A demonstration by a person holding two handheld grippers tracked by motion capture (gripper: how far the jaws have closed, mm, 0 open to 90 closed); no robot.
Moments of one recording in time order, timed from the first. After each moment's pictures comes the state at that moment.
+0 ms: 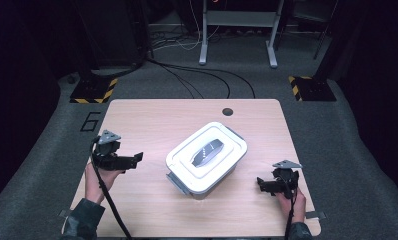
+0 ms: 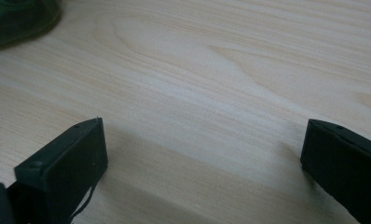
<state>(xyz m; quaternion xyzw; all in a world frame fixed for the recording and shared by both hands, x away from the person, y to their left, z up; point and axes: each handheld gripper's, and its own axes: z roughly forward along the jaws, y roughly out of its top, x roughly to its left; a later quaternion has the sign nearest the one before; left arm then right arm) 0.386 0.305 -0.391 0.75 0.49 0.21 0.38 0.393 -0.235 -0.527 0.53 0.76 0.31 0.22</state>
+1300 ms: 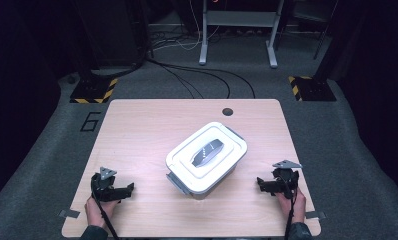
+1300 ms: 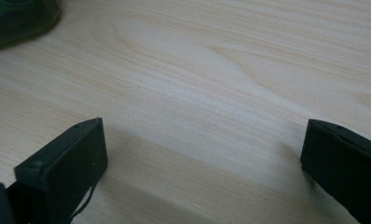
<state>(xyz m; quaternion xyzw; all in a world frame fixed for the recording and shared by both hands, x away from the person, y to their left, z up) 0.358 0.341 -0.530 0.73 0.56 0.24 0.31 0.394 -0.235 -0.527 0.53 0.76 0.31 0.22</state>
